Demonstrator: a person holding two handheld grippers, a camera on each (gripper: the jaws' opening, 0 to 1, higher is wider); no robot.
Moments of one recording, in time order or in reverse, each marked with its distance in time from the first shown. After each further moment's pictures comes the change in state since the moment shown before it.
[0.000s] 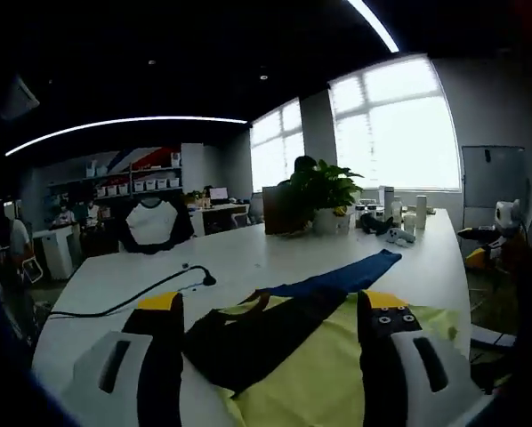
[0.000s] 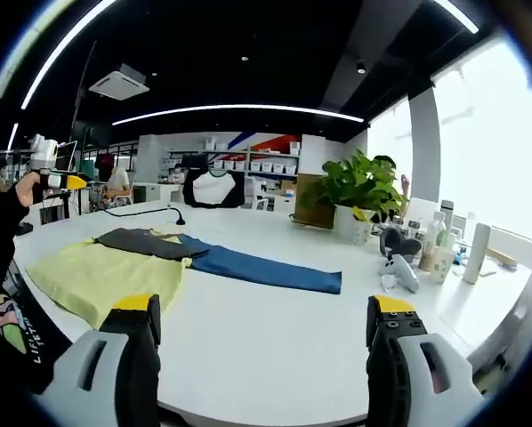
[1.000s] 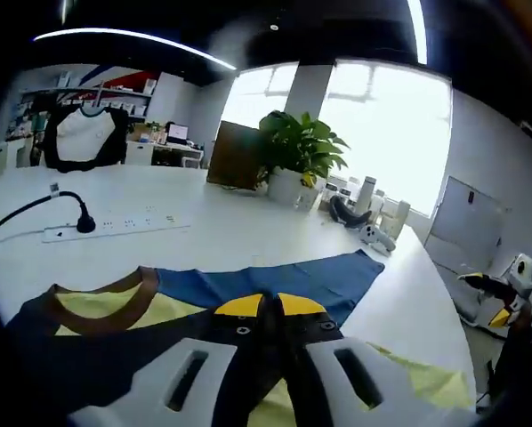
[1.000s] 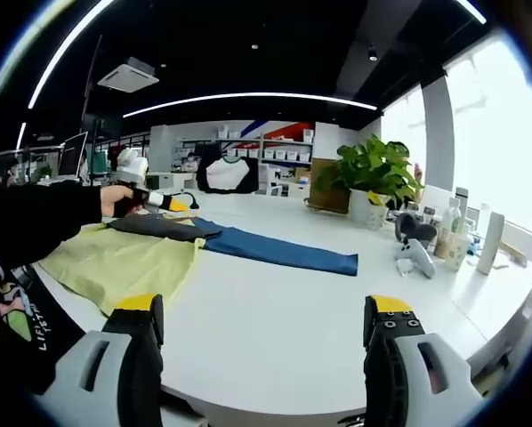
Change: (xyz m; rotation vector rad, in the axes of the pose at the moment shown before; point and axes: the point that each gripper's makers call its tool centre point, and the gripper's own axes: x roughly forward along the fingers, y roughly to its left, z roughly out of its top) left arm 0.202 -0.098 -0.063 -0.277 0.107 -0.329; right arm 0.003 0.023 -0.026 -0.004 0.077 0.069
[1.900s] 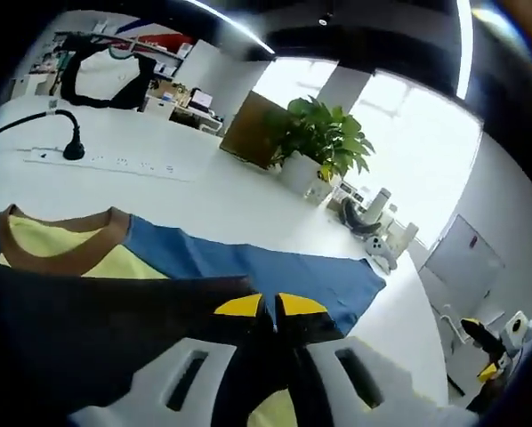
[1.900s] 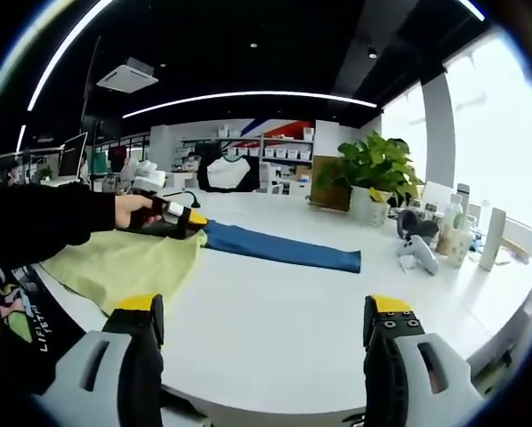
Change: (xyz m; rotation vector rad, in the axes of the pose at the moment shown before) left arm 0.077 0.028 -0.040 -0.357 0.091 0.075; right arm 0.001 -0.001 -0.005 0.014 0.006 0.005
